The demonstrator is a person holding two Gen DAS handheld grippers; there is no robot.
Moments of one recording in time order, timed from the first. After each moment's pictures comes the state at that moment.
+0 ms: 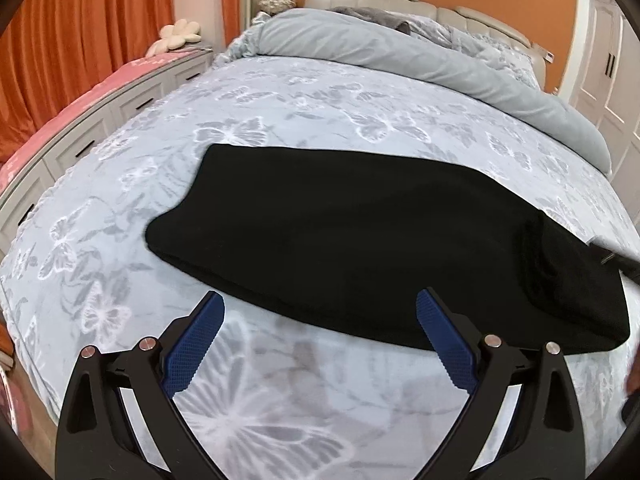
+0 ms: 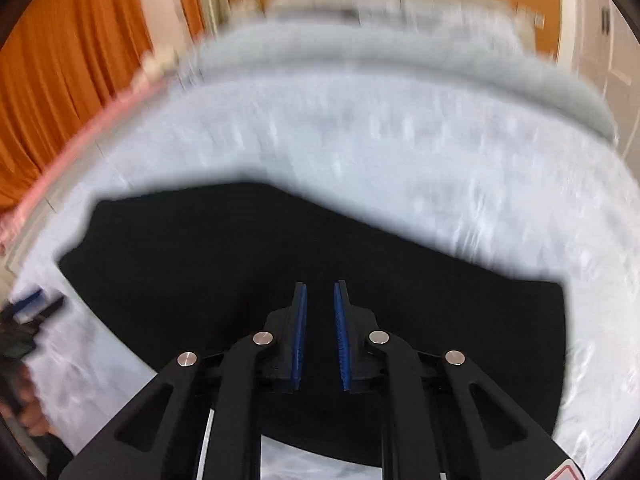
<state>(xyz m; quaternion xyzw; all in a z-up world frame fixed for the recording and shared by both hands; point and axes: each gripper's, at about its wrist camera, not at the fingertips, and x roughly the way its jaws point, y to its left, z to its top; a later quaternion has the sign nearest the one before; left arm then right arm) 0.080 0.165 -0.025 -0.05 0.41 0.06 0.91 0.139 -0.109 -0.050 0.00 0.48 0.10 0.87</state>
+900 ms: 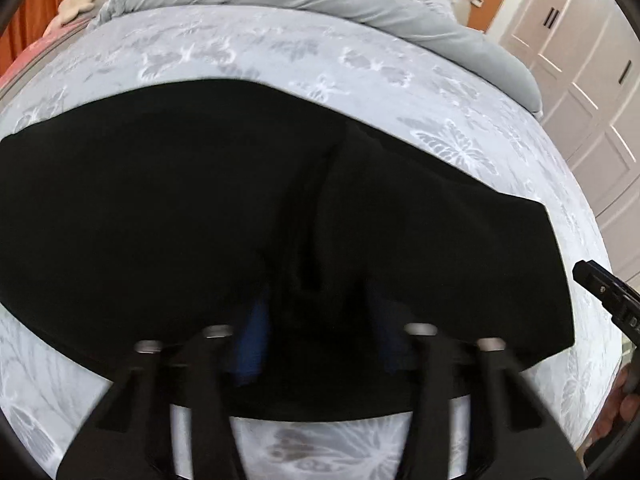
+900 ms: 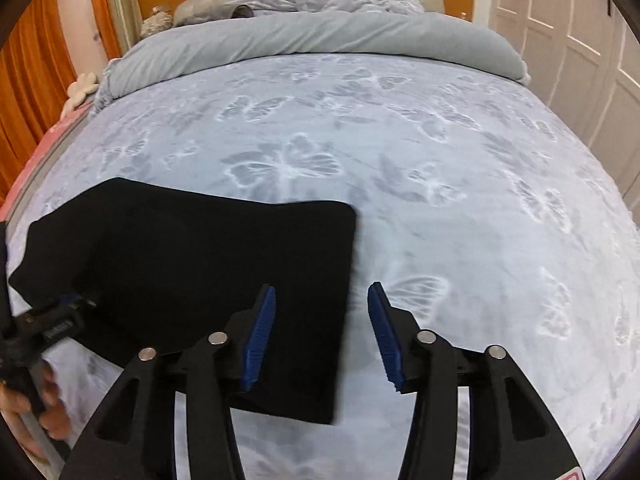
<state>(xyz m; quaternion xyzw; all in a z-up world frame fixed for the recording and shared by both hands) 0.149 -0.024 -0.074 -0.07 0.49 -0.10 0.86 0.086 -0.278 -0.033 0.04 0.46 -0.03 0.89</state>
